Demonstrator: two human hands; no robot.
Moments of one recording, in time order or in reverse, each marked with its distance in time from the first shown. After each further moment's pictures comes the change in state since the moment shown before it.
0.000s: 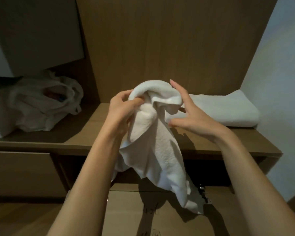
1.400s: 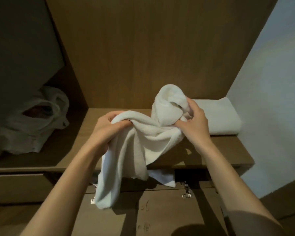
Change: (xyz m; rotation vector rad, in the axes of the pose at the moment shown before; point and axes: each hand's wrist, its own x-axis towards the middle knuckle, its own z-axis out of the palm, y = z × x) left_hand 0.047 0.043 -0.003 0.187 -0.117 -0.221; right_hand 0.050 -0.006 -0.052 0.105 0.483 0.293
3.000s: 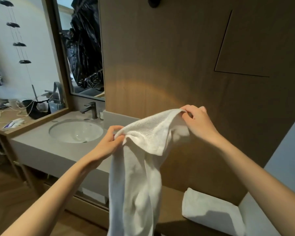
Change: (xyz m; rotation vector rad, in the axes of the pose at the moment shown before) left_hand -0.223 0.566 -0.228 0.295 0.208 0.139; right_hand 0.051 -0.676 -0.140 -0.307 -0.308 -0.543
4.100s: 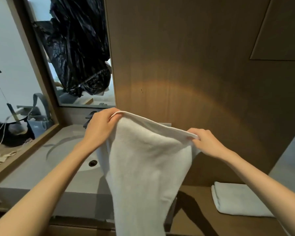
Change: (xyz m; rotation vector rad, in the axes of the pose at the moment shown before) left_hand 0.202 -0.089 -0.245 0.467 0.151 0.554; right_hand 0.081 -0.057 0.225 -0.039 -0.174 0.219
